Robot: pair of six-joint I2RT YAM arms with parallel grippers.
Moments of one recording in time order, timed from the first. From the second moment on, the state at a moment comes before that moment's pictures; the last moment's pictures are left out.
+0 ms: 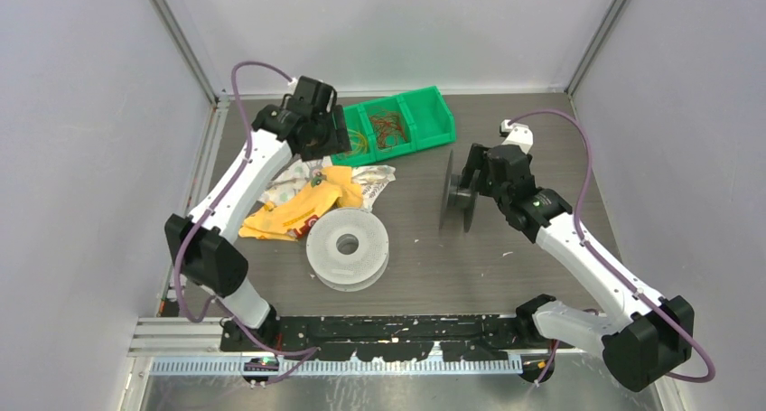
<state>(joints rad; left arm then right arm) -0.44 1.60 1.63 -0.94 -0.08 -0.58 0.45 1.07 0.90 -0.39 0.39 0.46</state>
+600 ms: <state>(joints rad) -0.44 2.22 2.23 -1.06 -0.47 -0.49 0.45 0.92 1.04 -0.51 0.41 0.44</state>
